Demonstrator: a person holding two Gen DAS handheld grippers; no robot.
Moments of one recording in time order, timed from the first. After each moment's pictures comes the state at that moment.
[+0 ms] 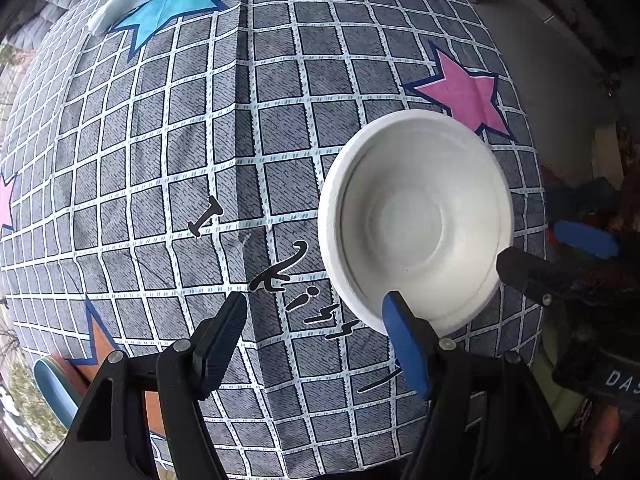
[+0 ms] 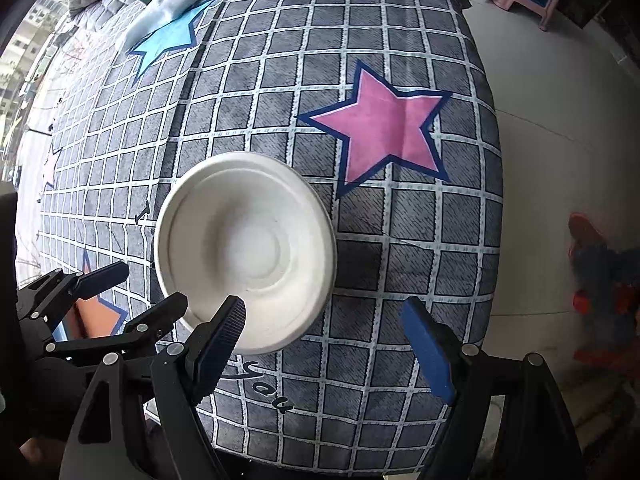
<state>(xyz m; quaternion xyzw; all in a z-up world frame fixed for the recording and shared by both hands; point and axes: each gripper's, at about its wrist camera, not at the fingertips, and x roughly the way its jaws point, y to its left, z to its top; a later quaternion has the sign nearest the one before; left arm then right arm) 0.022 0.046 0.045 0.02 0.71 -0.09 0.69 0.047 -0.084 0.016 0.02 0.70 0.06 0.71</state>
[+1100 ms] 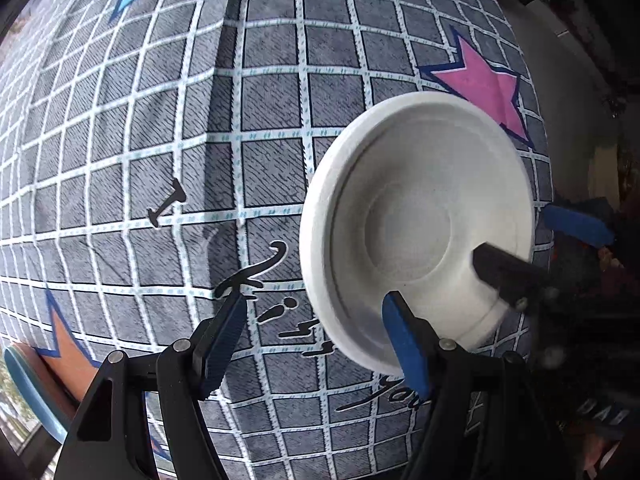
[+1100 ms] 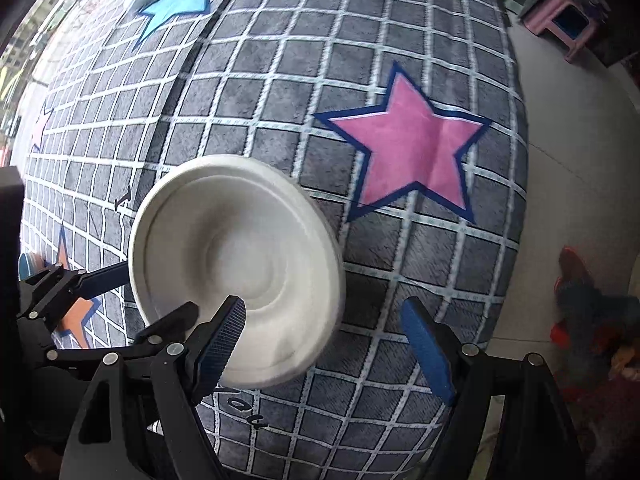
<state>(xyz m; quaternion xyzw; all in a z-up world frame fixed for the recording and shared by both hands) 0.025 0.020 -0.024 -0.02 0.74 -0.08 0.67 0.074 -0.057 -0.014 -0.06 0.71 0.09 0.69</state>
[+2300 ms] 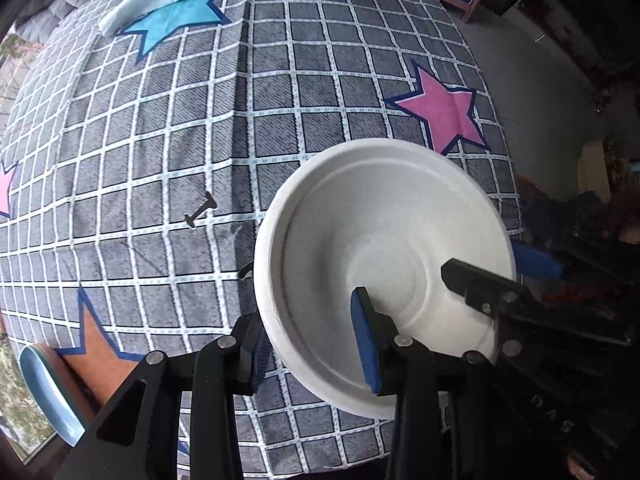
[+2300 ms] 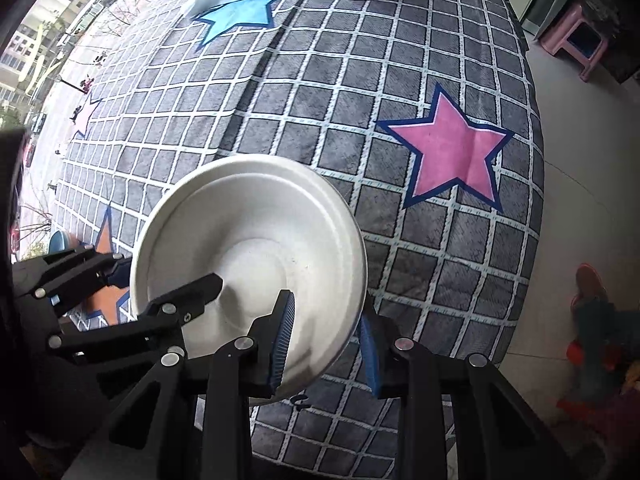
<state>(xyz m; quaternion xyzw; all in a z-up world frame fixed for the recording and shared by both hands) 0.017 0.015 0.016 -0.01 0.69 -0.10 0.71 0.033 -0.038 0.029 -0.03 0.68 0.13 0.72</state>
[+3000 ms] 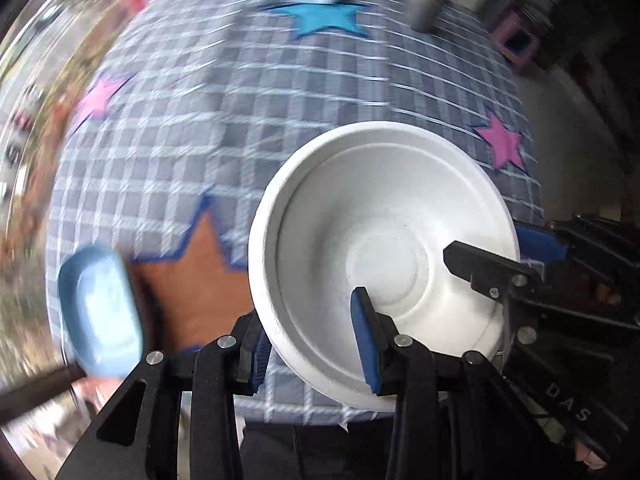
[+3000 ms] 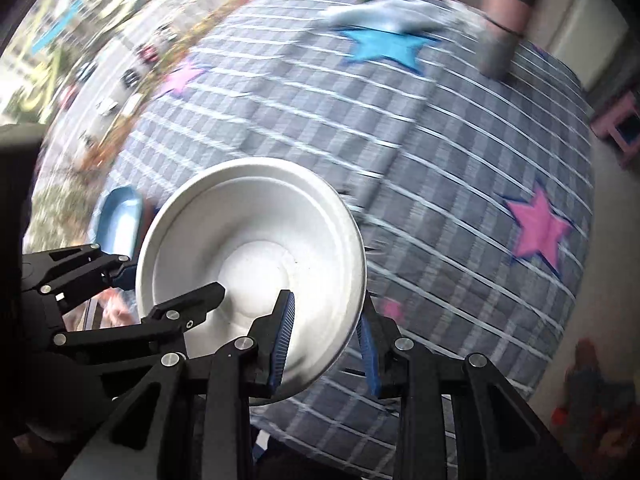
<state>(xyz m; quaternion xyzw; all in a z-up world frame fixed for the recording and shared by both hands) -0.079 0.160 0.085 -0.08 0.67 0.01 0.74 -0.013 0.076 0.070 -0.11 0.62 0.25 0.73</state>
